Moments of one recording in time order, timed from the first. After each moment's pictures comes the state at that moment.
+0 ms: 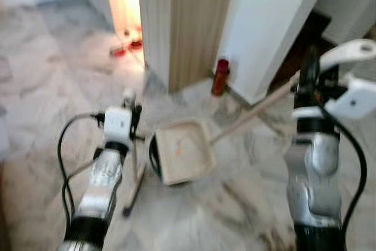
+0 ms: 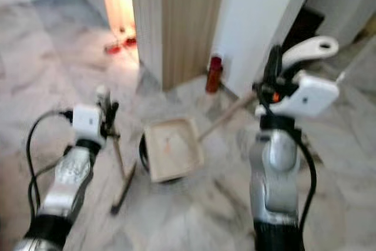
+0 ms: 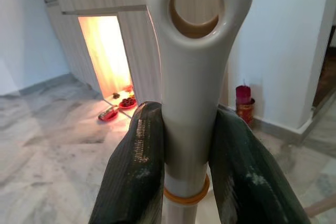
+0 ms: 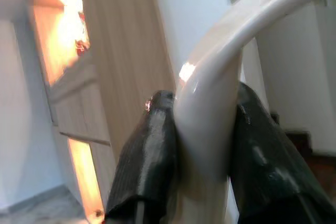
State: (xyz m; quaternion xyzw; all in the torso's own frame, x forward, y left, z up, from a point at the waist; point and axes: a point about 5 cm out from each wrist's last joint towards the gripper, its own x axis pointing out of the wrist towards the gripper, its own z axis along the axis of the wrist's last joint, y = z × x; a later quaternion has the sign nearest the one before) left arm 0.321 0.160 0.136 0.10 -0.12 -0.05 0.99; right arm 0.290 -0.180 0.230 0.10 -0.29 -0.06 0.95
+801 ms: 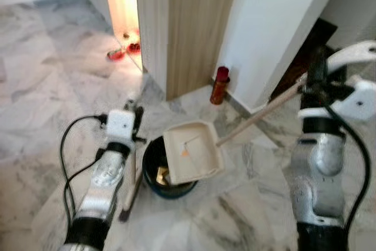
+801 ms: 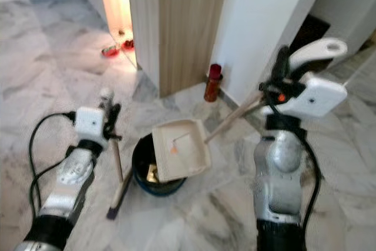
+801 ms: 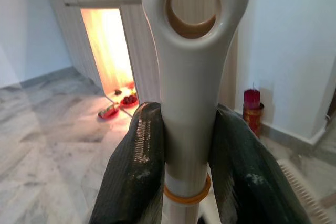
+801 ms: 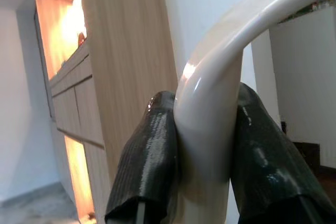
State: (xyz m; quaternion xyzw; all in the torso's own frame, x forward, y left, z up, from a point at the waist) left arm 0.319 0.166 0.134 0.10 -0.12 -0.04 0.99; right arm 0.290 -0.175 0.233 0.10 -0.30 -0.06 0.95
